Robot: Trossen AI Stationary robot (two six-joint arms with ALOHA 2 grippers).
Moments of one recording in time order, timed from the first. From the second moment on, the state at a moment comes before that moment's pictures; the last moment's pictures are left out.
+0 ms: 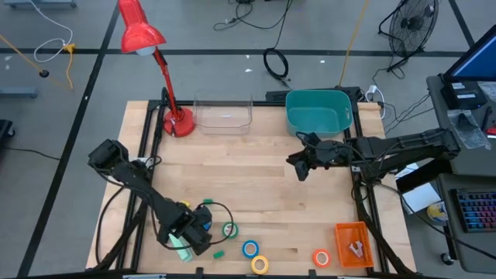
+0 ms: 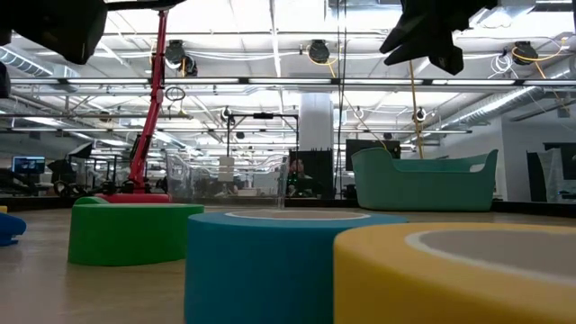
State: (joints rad) left arm -0.68 1.73 1.15 -0.81 0.04 -1.32; right arm 0.12 1.05 0.88 -0.45 0.28 0.80
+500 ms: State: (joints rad) left arm -0.53 1.72 1.15 -0.94 -0.10 -1.24; right arm 0.12 1.05 0.88 -0.46 0.28 0.80
